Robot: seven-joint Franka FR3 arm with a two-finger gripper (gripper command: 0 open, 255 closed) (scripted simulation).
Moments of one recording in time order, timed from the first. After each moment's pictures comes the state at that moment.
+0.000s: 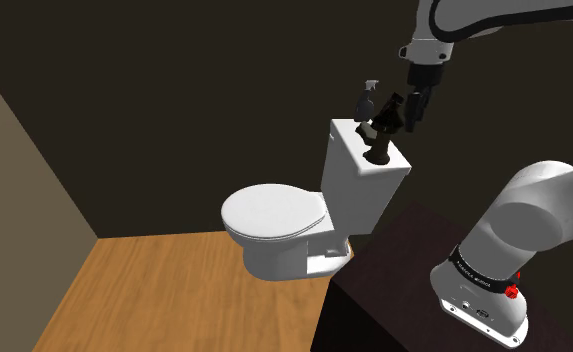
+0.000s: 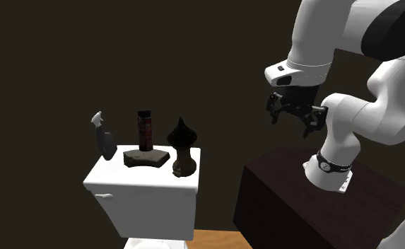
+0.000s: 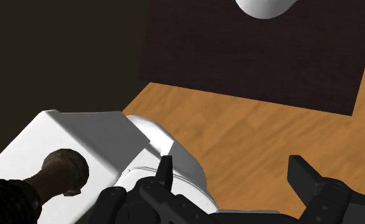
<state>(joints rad) -0.05 -0.69 -0.14 -2.48 -0.12 1.65 -0.32</state>
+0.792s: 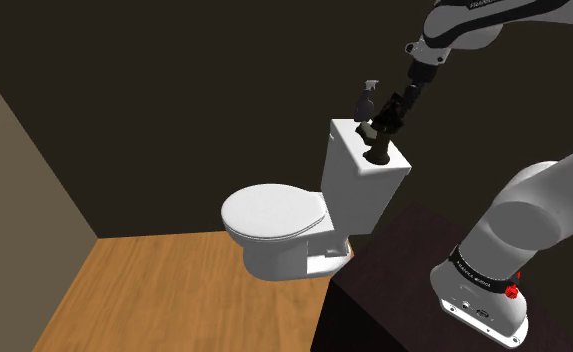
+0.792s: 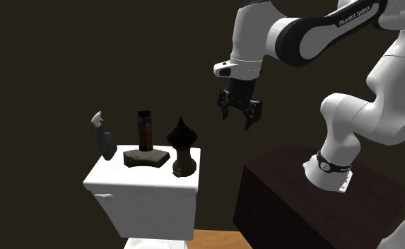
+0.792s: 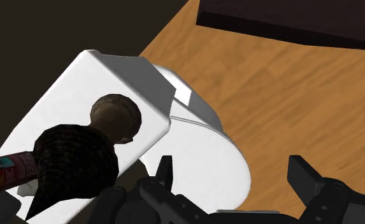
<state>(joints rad) -0.07 -0.43 -0.42 -2.36 -0.11 2.01 -0.63</state>
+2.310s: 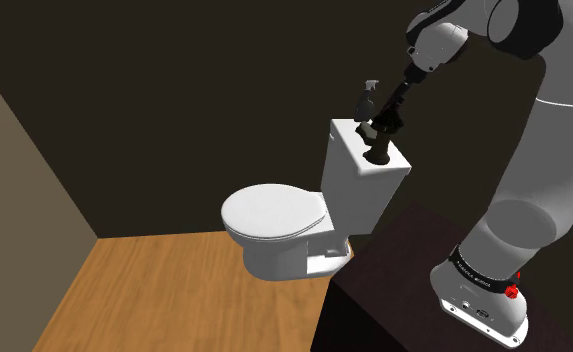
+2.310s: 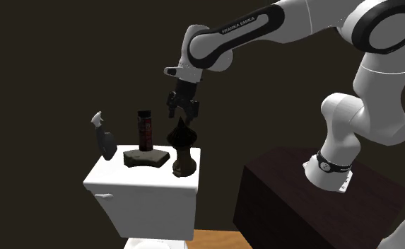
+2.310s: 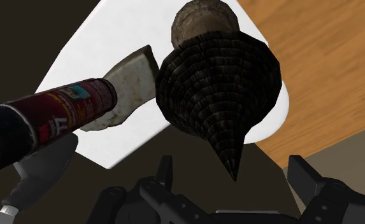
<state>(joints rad) -0.11 0.23 -0.69 -1.89 0.61 2.17 -1.34</state>
